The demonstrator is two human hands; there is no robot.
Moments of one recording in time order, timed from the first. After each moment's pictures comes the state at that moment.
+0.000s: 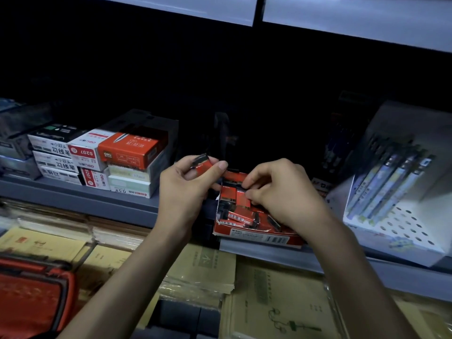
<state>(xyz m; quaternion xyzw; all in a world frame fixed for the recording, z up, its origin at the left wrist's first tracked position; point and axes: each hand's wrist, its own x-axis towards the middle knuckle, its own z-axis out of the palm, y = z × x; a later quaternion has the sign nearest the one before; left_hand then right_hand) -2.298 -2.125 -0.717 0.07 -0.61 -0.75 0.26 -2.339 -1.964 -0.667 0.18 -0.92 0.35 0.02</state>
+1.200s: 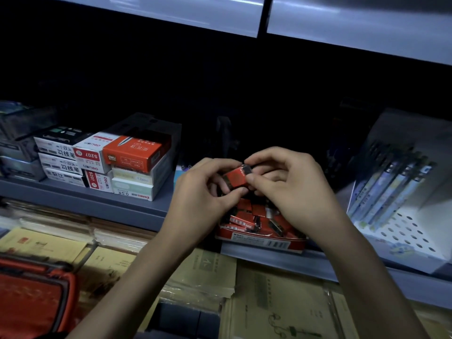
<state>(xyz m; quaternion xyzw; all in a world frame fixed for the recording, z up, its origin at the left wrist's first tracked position) -2.289 -2.122 -0.707 -0.05 -0.81 -0.49 0.32 -2.327 -1.959 -0.651 0.24 -0.84 0.48 0.07</state>
